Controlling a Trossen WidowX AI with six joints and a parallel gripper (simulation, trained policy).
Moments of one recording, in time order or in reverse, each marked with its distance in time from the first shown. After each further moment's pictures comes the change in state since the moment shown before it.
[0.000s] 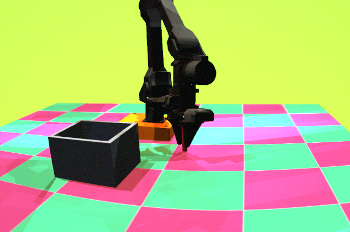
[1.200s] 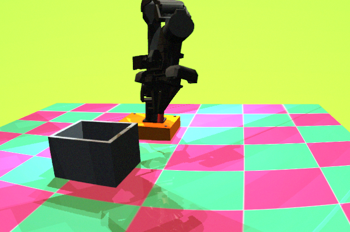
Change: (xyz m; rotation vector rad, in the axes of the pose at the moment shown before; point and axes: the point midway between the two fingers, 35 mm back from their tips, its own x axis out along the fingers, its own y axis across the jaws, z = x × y) arm -0.090 0.041 0.085 -0.091 -0.218 0.080
